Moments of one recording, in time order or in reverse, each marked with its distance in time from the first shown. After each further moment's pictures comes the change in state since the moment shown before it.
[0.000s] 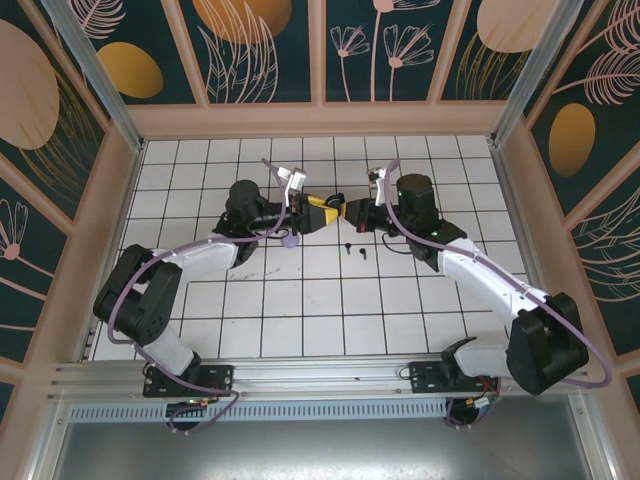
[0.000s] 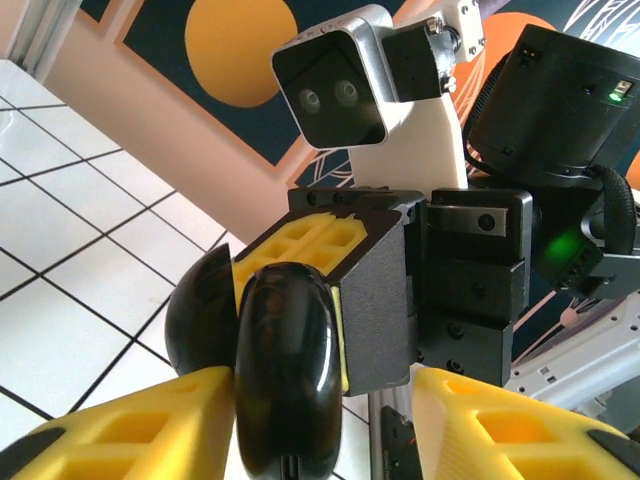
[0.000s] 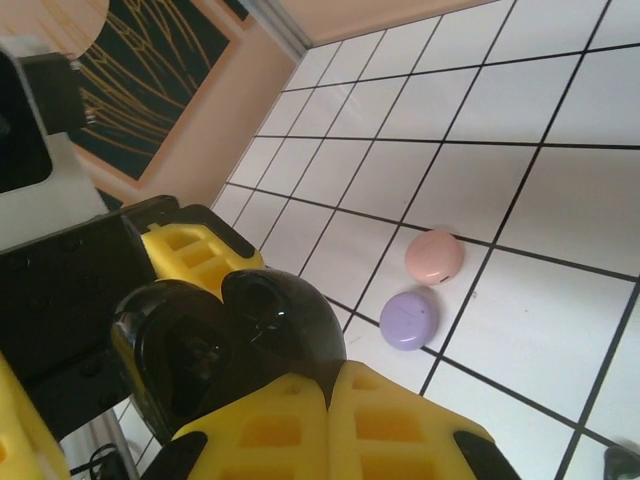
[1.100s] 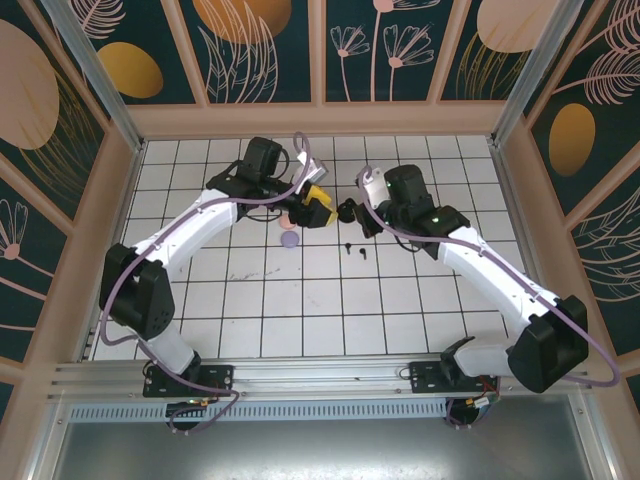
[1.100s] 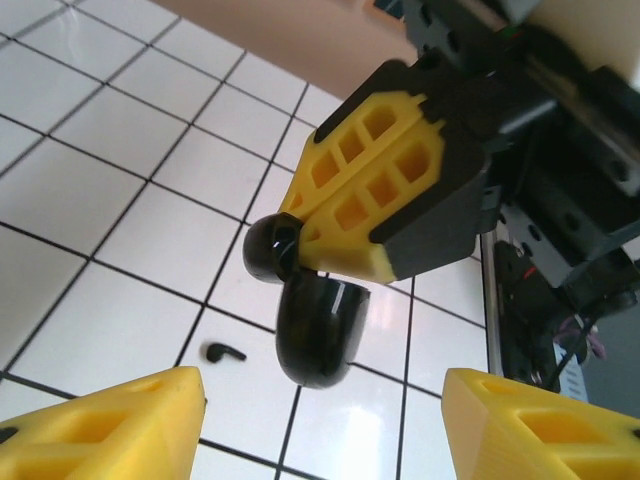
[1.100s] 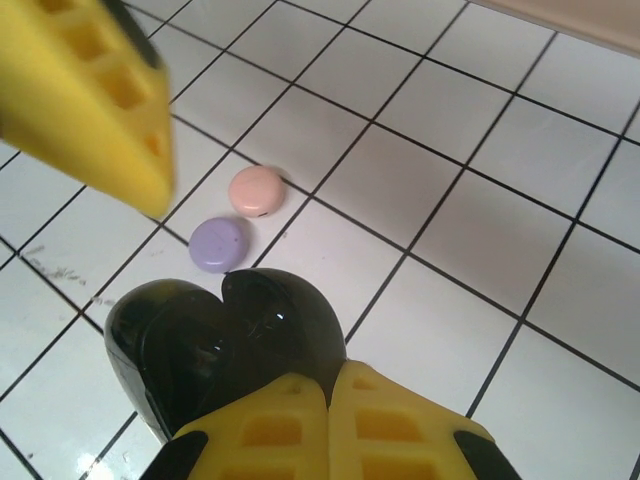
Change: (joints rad) left arm 0.005 0.051 0.562 -1.294 -0.036 0.881; right arm 0.075 0.008 0.219 -0.467 0.340 -0.525
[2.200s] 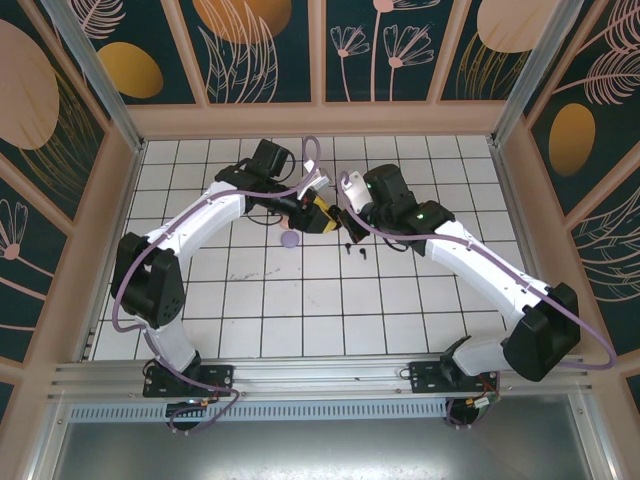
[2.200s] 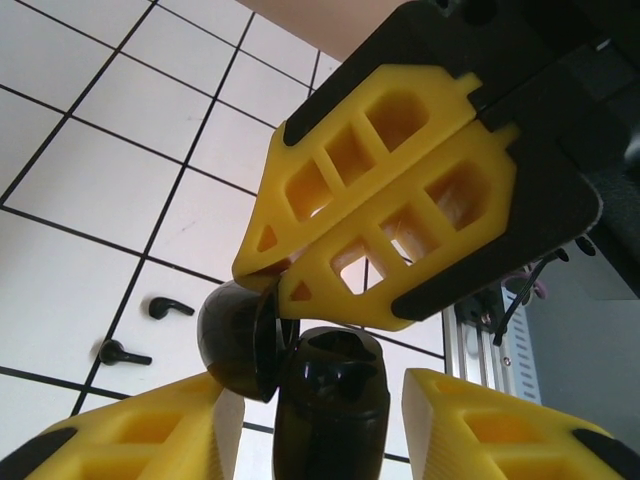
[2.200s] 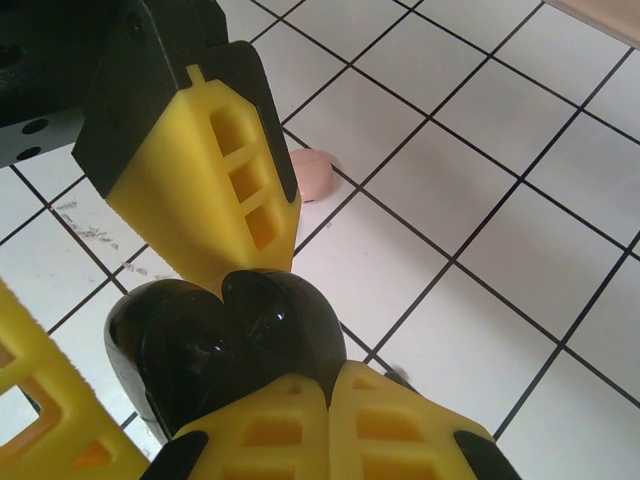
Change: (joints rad) left arm 0.000 0.083 0.076 -0.199 0.089 0.124; right arm 0.097 0.071 0.088 -0.069 0.029 -0.054
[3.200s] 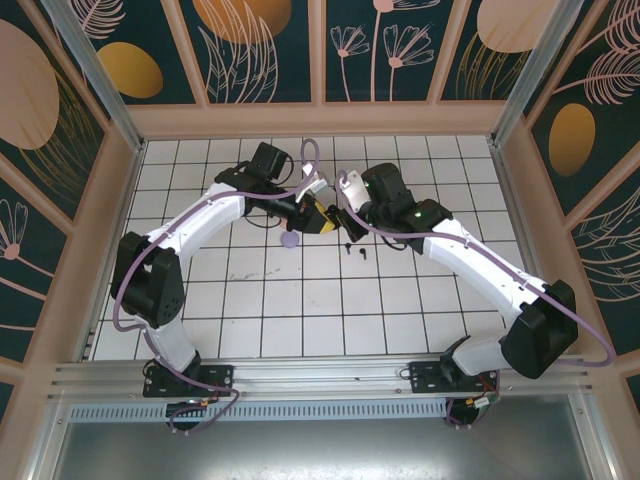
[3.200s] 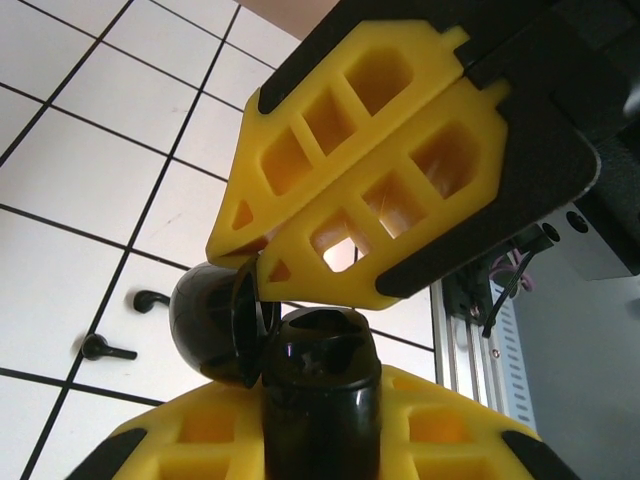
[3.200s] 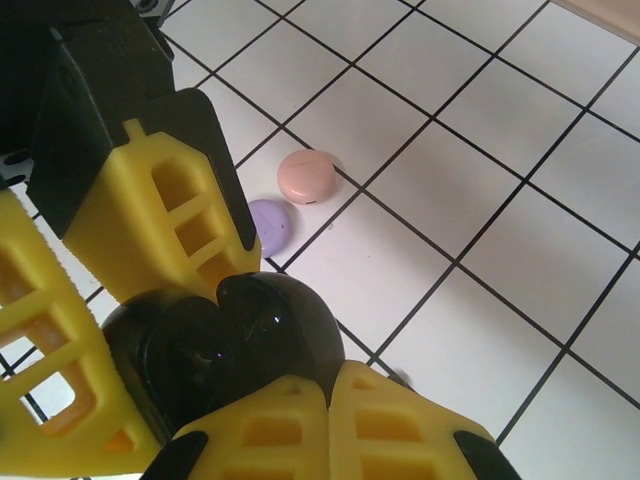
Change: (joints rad) left arm 0.008 0.000 -0.035 0.013 0.036 0.016; right arm 0.002 0.016 0.013 -0.001 0.000 0.001
